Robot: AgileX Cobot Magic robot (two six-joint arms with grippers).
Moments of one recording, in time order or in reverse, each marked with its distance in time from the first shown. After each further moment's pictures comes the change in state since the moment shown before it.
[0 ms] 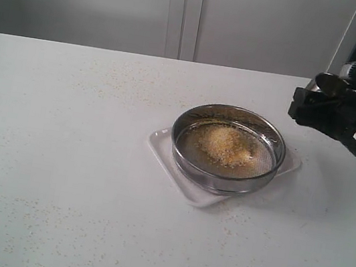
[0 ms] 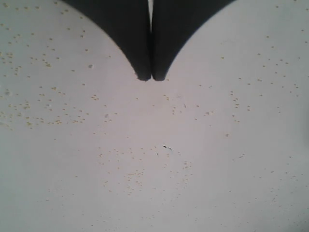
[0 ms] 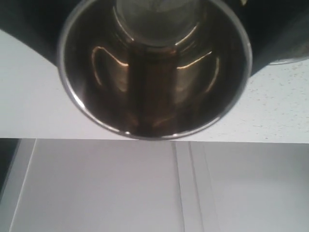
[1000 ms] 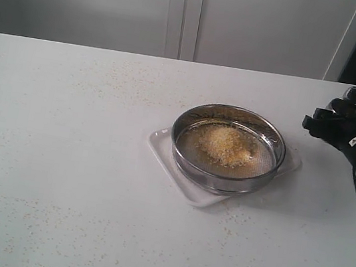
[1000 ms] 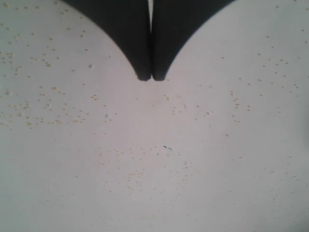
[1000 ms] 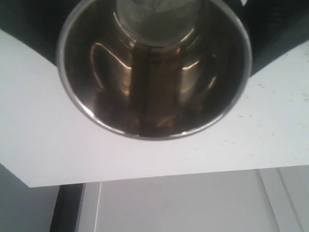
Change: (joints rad) left arm 0.000 0.000 0.000 0.000 0.000 0.000; right arm -0.096 0.391 -0.264 0.186 -0.046 -0.132
